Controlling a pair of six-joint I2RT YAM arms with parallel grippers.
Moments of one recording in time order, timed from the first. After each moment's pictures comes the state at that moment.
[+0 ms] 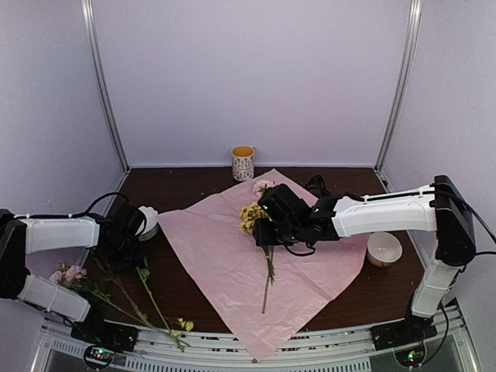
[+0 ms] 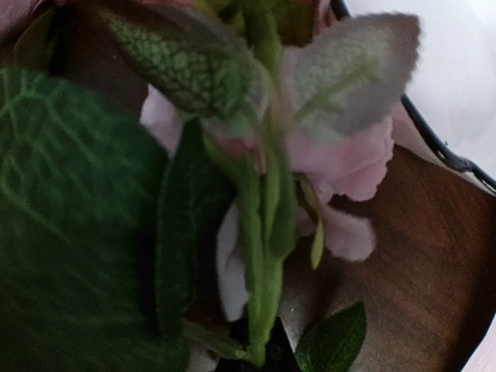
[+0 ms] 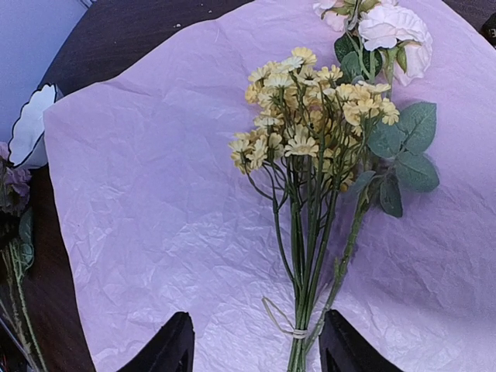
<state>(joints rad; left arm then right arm) -0.37 1.33 0.59 -0.54 -0.26 -1.04 1.00 1.77 1.23 -0.30 0.30 0.73</state>
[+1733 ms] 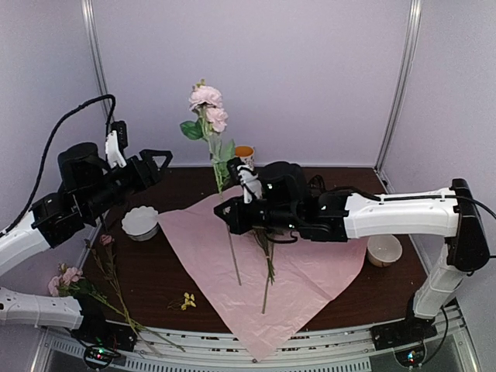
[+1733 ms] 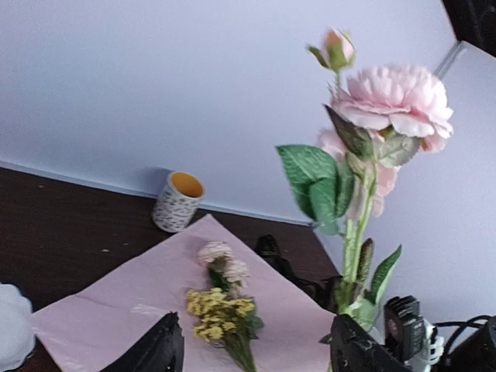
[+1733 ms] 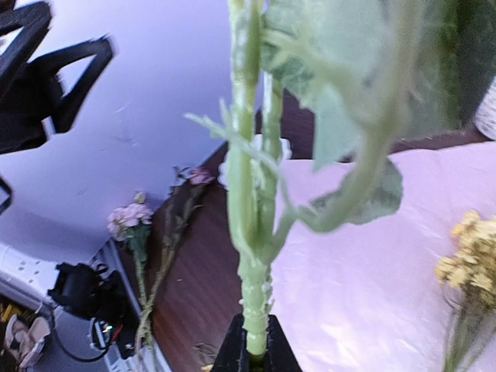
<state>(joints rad) -0.77 0.89 0.90 -0.07 -0.23 -0.60 1.12 1.70 1.32 0.06 0.04 0.47</state>
